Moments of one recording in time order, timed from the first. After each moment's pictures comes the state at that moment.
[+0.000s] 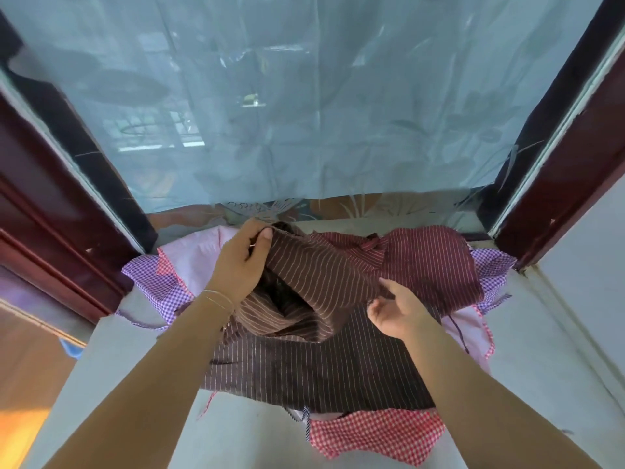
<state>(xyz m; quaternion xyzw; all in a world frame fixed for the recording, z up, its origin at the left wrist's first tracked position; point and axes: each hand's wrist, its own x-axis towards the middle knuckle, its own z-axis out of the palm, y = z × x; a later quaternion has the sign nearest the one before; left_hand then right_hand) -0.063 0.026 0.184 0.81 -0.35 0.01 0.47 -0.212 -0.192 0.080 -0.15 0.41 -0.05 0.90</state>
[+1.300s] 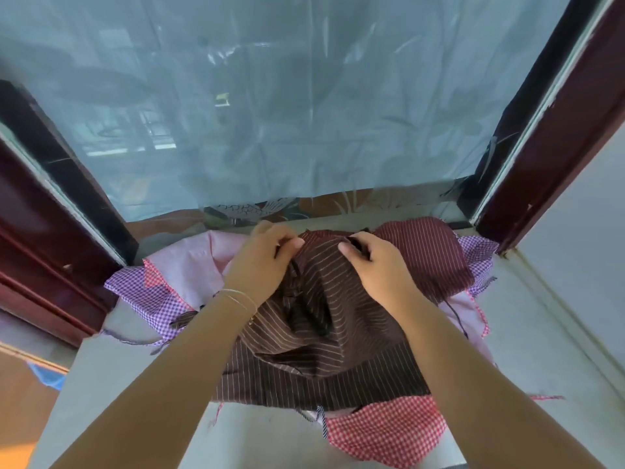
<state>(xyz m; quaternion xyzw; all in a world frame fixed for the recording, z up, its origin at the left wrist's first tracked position) -0.056 0.024 0.196 0.84 -0.40 0.01 0.36 -0.187 -0.125 0.179 -0.88 0.23 -0.20 0.37</state>
